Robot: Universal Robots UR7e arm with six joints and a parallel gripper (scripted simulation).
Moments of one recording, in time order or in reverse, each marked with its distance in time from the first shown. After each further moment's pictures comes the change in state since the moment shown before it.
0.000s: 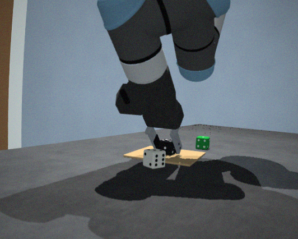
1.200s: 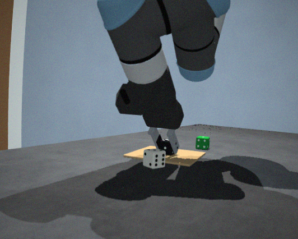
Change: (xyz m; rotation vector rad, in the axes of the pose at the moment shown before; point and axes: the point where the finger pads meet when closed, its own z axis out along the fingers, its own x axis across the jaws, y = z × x) arm 0.000 0.000 0.000 0.000 0.000 0.000
